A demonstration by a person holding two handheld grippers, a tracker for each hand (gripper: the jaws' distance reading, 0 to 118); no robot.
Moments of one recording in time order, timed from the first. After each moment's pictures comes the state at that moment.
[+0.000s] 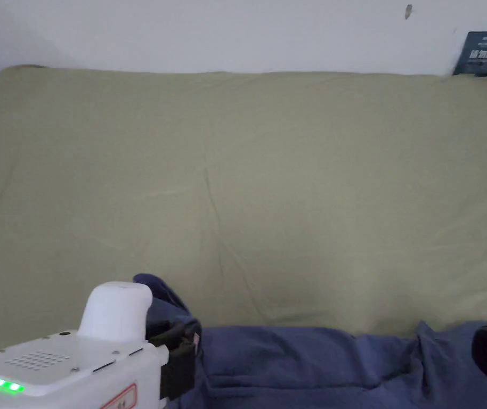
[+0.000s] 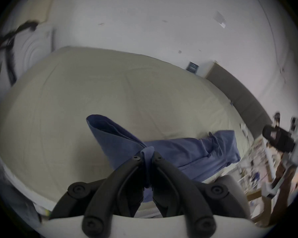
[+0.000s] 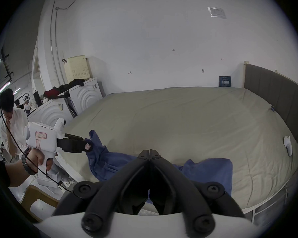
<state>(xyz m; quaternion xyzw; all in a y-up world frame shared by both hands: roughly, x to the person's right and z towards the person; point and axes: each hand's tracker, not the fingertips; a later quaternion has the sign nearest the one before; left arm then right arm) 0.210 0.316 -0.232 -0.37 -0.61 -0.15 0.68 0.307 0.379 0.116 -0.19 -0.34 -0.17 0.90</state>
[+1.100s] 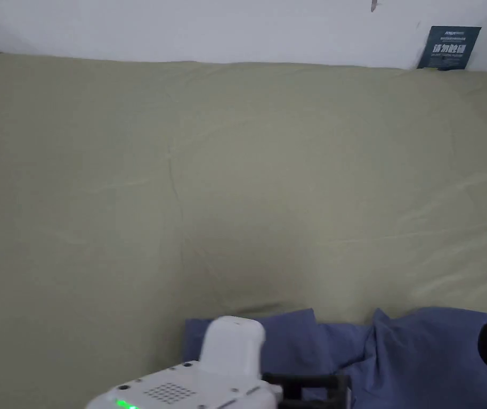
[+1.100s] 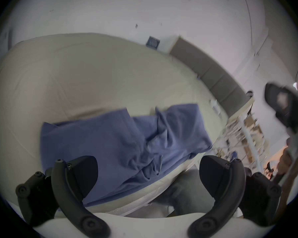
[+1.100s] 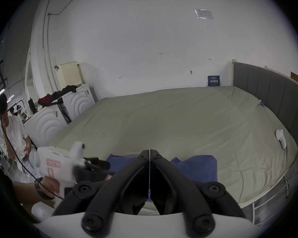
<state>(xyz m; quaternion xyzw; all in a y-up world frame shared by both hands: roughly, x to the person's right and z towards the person) 0.245 0.272 -0.150 -0.42 -0.70 -0.05 0.58 0.312 0.379 0.157 -0.18 -0.38 -0.18 0.89</state>
